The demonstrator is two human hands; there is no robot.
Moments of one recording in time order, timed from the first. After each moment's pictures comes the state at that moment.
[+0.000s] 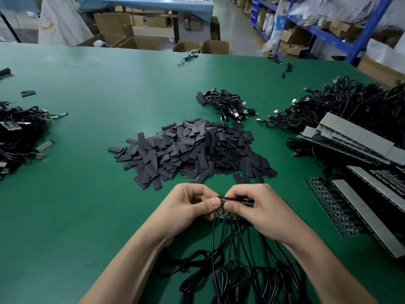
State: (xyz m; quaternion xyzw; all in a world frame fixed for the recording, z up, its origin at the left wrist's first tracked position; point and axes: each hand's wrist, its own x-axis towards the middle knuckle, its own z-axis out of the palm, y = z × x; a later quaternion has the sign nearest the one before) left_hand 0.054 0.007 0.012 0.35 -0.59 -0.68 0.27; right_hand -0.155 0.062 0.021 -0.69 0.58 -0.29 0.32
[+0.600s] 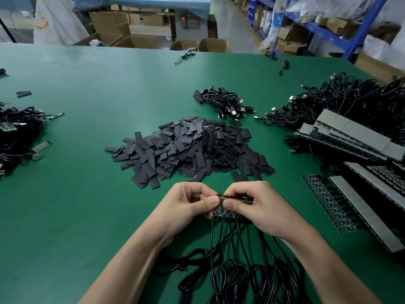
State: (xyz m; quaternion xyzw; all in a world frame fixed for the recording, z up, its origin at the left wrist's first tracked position) left_hand 0.052 0.010 0.013 0.34 -0.59 -0.68 0.28; right_hand -0.157 0.063 0.023 -0.68 0.58 -0.29 0.33
